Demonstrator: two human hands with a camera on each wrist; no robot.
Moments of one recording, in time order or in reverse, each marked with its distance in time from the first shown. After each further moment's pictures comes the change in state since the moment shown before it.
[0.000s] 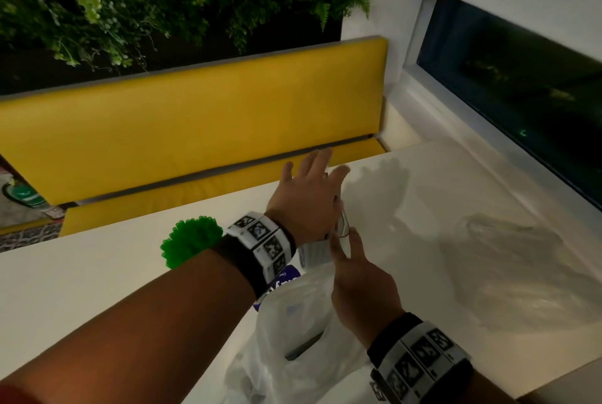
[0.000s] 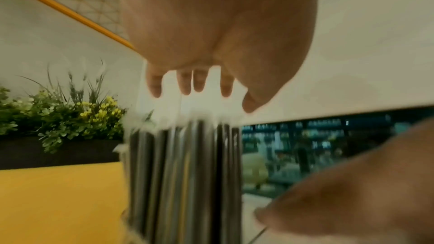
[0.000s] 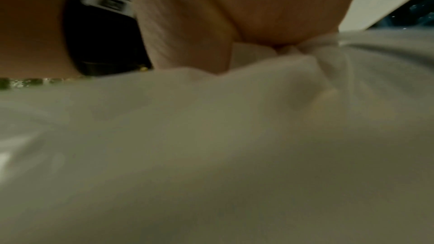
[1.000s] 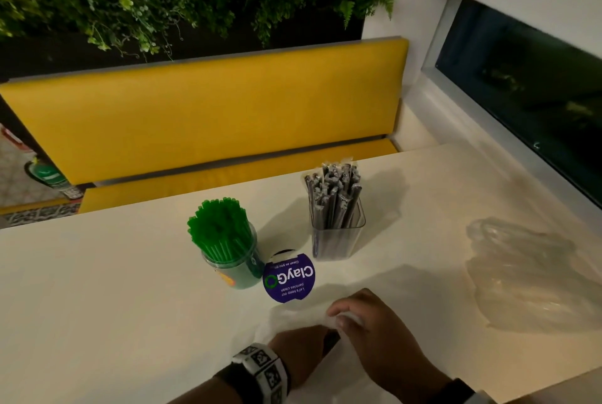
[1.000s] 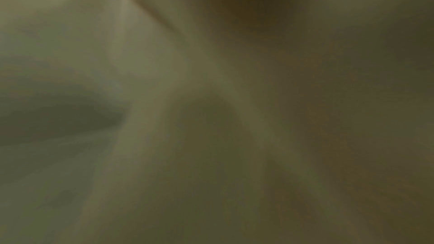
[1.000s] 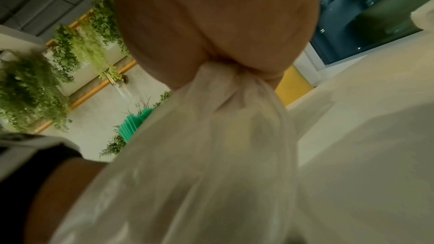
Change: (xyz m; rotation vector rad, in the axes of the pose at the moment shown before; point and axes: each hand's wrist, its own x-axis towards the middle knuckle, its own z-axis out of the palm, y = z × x) left_hand -0.182 0.042 0.102 -0.501 -0.763 -0.257; right_hand -0.066 0.006 0.017 0.525 -0.205 -0.109
